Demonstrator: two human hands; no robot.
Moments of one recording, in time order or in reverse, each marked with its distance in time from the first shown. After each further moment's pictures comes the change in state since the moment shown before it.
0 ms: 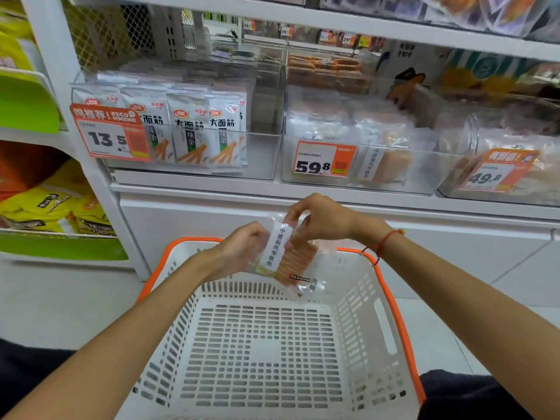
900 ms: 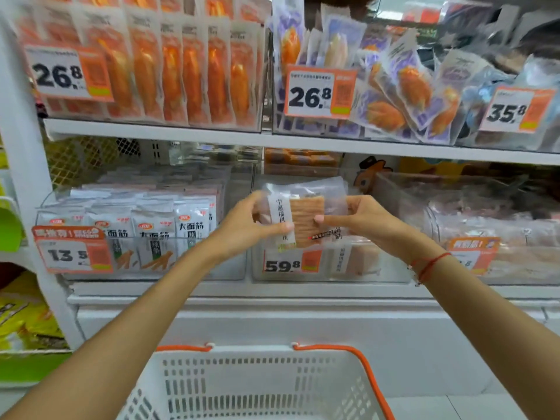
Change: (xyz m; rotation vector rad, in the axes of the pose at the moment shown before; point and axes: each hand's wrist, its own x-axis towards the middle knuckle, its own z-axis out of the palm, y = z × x) left_hand 0.039 0.181 0.011 0.541 0.406 0.590; right_hand -0.006 0.032 -0.157 0.500 0.427 0.091
